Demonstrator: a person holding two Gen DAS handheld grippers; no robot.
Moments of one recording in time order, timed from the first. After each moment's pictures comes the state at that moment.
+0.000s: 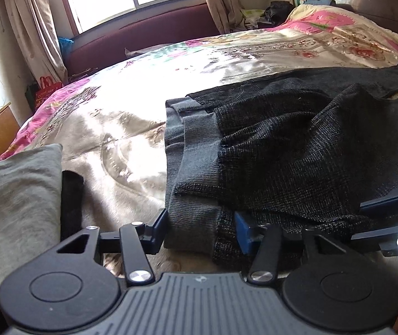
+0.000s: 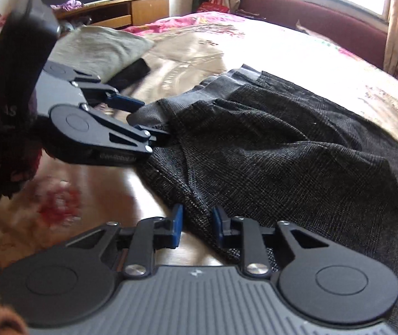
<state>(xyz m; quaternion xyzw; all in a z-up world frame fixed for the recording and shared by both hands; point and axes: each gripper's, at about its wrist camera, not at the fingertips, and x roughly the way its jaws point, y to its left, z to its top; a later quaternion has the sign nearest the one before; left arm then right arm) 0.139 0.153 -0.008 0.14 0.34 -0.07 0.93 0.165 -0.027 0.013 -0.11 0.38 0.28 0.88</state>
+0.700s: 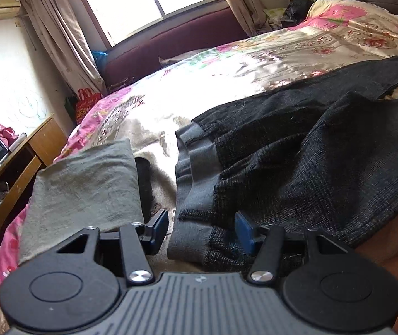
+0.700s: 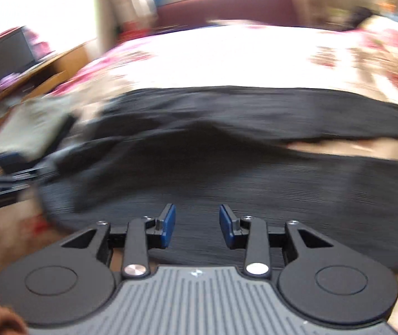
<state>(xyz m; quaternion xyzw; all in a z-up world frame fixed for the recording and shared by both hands) 0.055 0.155 0.029 0.20 0.31 0.00 0.93 0.120 -0.183 0.037 0.05 0.38 0.11 0.92</state>
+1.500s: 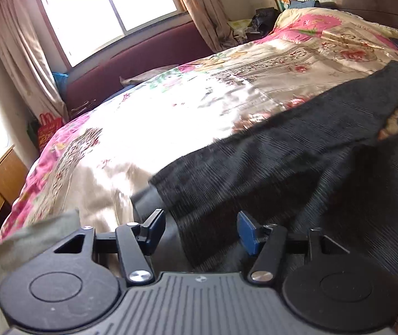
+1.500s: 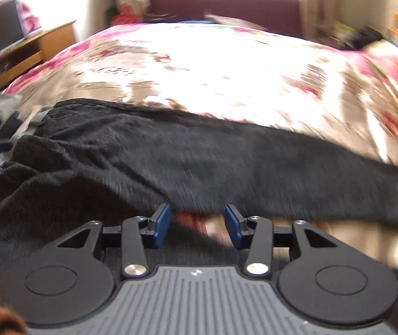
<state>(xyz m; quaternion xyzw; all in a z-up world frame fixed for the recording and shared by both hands) 0.178 0.128 0.044 0.21 0.31 -0.08 0.92 0.270 -0.229 0.040 -0.06 0.39 0.15 0.91</state>
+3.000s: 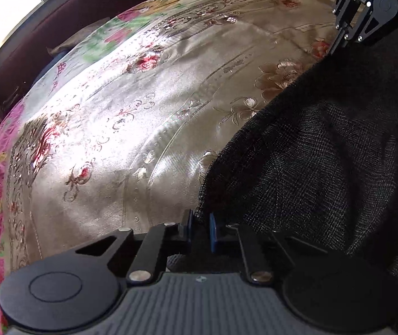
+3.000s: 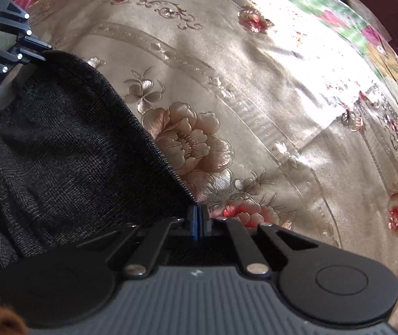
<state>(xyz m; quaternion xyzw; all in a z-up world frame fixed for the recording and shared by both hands) 0.346 0.173 0.035 0.29 0.44 -0.19 0.83 0.468 -0.143 0.051 -0.26 0.50 0.31 0.76</state>
